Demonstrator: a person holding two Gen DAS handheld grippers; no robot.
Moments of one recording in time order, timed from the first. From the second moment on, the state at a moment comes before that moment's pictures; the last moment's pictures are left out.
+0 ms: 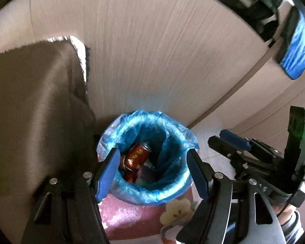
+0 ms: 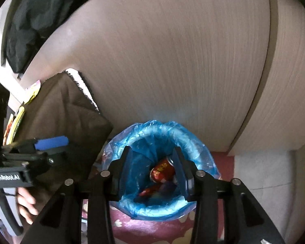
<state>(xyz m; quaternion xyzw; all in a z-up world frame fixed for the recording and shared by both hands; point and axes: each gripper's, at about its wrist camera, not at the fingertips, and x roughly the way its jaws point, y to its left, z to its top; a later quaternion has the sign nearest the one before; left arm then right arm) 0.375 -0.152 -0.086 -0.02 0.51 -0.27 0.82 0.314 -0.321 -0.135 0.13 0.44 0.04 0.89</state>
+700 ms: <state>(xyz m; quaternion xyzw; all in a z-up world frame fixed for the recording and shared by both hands) 0.320 0.149 0.019 -0.07 0.37 -0.07 0.92 0.325 -0.125 -0.021 0.08 0.38 0.24 0.89</state>
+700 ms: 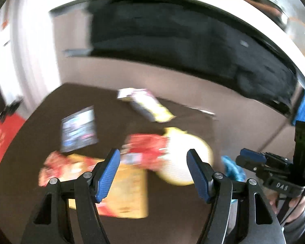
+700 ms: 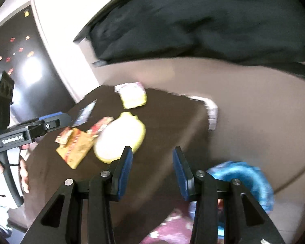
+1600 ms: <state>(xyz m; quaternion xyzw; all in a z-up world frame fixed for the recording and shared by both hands) 0.321 0.324 -0.050 -0.25 0.42 -0.02 0.87 0.354 -0.036 -0.008 0.04 0.36 0.27 0.89</state>
